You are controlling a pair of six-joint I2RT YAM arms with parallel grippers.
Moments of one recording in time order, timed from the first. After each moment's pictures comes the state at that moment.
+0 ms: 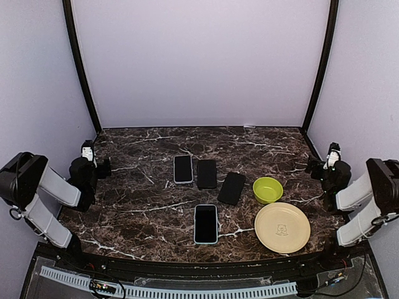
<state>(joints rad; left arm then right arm) -0.10 1.55 0.30 1.09 -0.40 0.08 -0.10 1.44 0.20 1.13 0.08 0.11</state>
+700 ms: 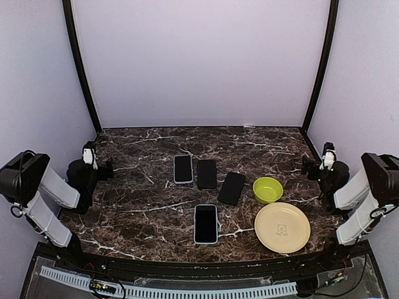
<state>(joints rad) -0.05 1.58 0.27 1.18 -0.17 0.08 -0.10 1.55 0.21 1.22 -0.05 0.07</state>
